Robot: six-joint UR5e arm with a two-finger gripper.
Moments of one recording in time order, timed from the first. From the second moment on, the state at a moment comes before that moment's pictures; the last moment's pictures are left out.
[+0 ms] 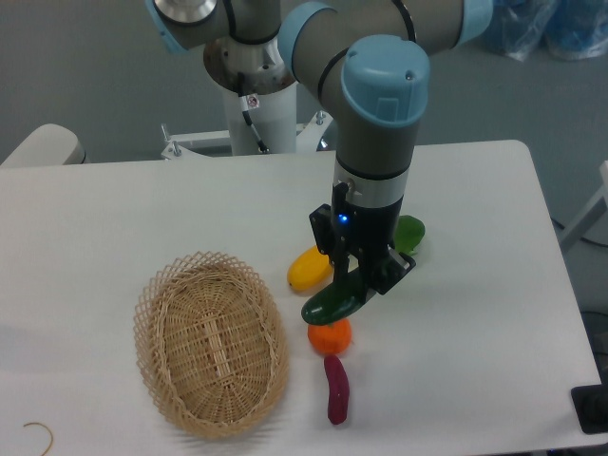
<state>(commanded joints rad) 2.47 -1.90 -1.33 -1.24 1.43 1.21</state>
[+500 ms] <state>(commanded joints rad) 2.46 -1.88 -1.35 -1.28 1.43 1.19</state>
